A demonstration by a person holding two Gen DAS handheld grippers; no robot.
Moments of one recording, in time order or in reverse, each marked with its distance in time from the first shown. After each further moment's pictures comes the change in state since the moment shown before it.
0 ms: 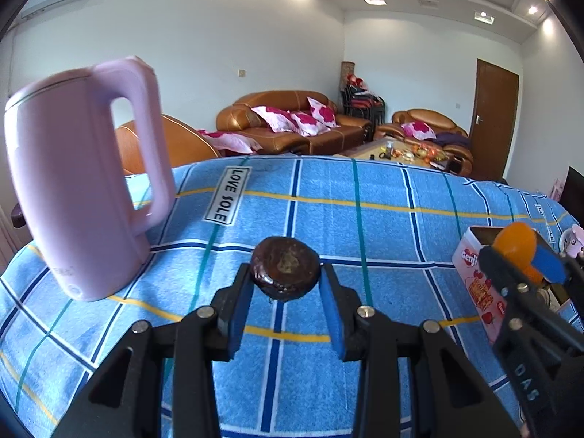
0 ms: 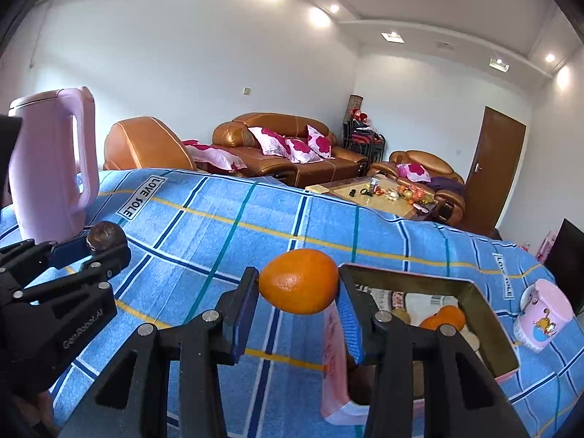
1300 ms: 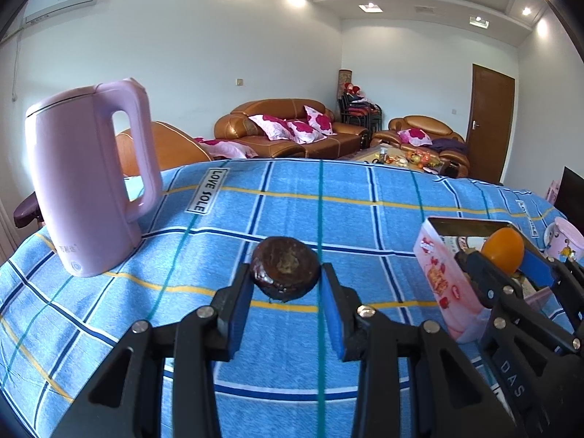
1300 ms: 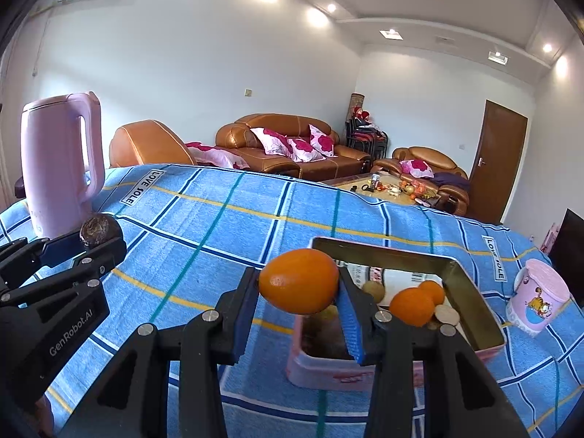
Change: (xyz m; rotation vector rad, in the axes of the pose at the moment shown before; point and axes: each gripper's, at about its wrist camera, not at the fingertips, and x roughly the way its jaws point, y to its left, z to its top) left arm -0.038 -0.043 -0.020 0.001 -0.029 -0.009; right arm -0.025 -0.041 -0.023 0.019 -0.007 0.014
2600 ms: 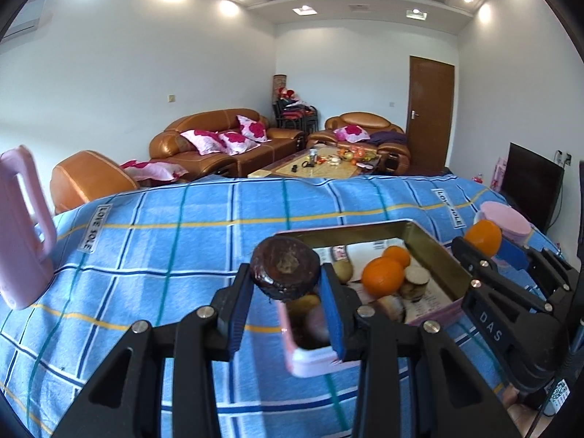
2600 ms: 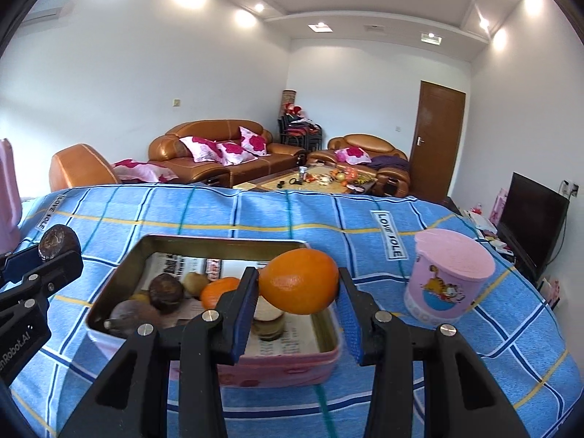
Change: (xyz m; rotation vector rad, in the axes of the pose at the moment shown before) left arm -0.013 -0.133 0.014 0.128 -0.028 -0.220; right arm -0.009 -0.141 -0.019 0.153 0.005 -0.220
